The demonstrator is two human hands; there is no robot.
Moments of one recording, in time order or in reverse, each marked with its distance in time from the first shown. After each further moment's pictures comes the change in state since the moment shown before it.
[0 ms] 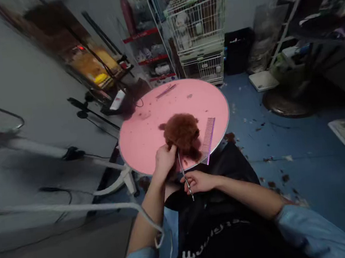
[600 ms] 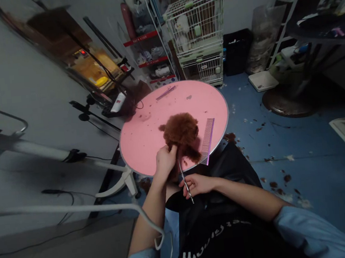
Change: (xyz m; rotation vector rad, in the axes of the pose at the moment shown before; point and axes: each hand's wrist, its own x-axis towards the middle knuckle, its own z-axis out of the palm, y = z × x) left_hand 0.001 0.000 0.006 -0.031 0.057 0.026; right_hand 0.003 0.014 0.001 0.068 -0.073 0.009
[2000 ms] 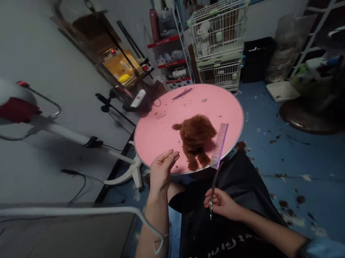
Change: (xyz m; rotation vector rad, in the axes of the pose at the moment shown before) left_hand -0.049 -0.011 -0.037 -1.157 0.146 -0.298; right_hand -0.071 0.050 0.022 -0.010 0.403 -0.139
